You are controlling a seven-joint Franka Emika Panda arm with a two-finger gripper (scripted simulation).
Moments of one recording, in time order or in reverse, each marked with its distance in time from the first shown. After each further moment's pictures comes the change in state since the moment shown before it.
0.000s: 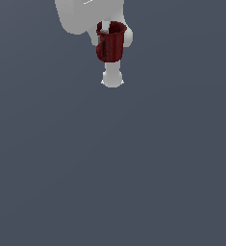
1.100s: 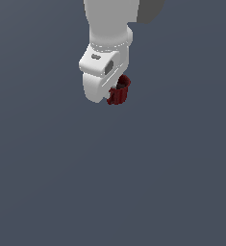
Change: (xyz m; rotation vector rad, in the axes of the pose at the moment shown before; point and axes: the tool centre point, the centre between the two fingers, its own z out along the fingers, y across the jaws) arm 0.038 0.023 0.146 -0.001 0.001 -0.002
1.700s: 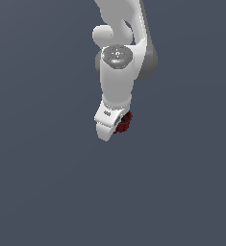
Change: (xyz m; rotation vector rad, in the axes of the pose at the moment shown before) arm 0.038 0.029 0.141 0.000 -0.002 0.001
